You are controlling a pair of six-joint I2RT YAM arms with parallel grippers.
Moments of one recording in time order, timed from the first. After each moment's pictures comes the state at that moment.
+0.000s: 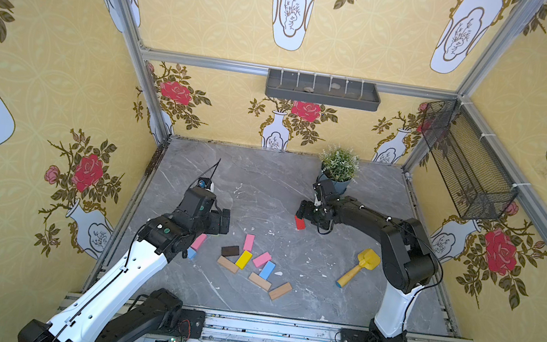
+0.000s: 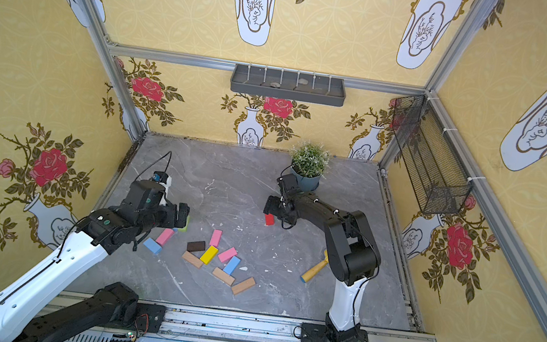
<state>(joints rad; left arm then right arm) -0.46 0.91 0.87 -0.77 -0.24 -0.37 0.57 1.91 1.24 -0.42 -0.13 0.65</state>
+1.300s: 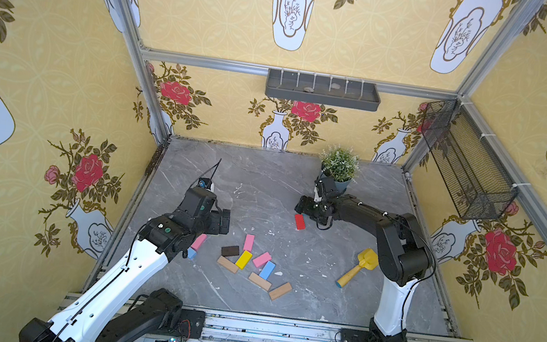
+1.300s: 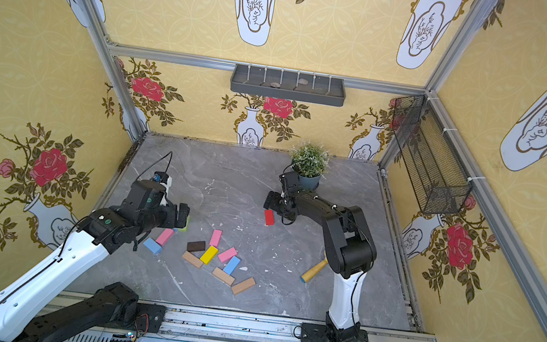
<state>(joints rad) -0.46 0.92 0.87 -0.77 -0.24 -0.37 0.53 1.97 1.27 -0.33 -0.18 0.64</state>
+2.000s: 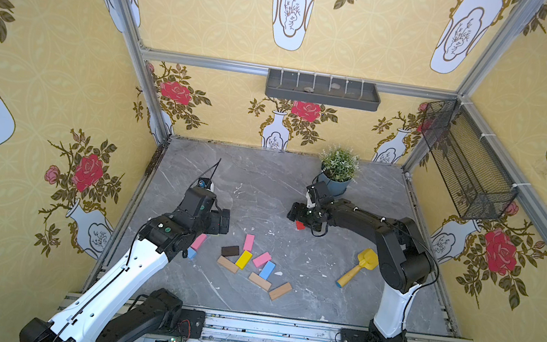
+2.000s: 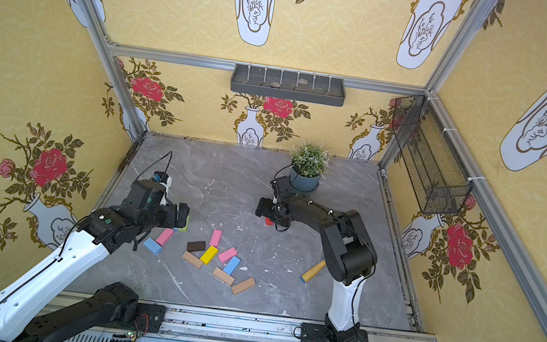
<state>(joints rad) -0.46 0.92 0.87 -0.77 -0.23 -0.37 0.62 1.92 1.22 -0.35 -0.20 0.67</state>
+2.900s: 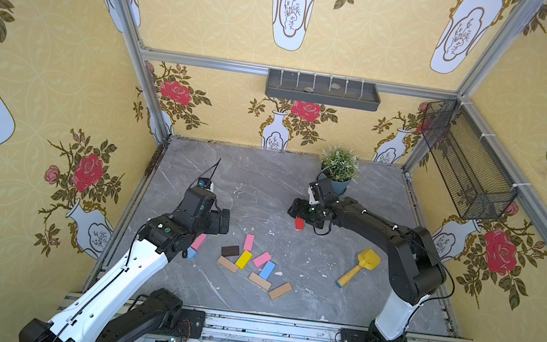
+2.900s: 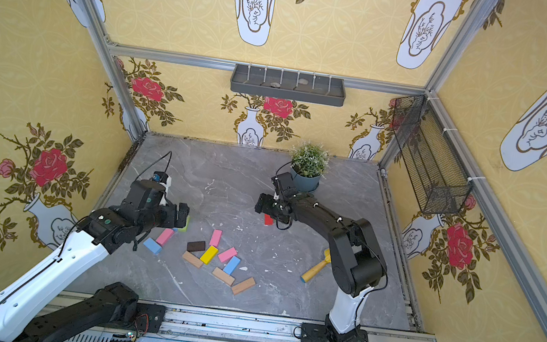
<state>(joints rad) -0.46 0.92 0.87 -0.77 -0.23 -0.37 0.63 1.80 1.22 -0.41 -0.19 0.67</state>
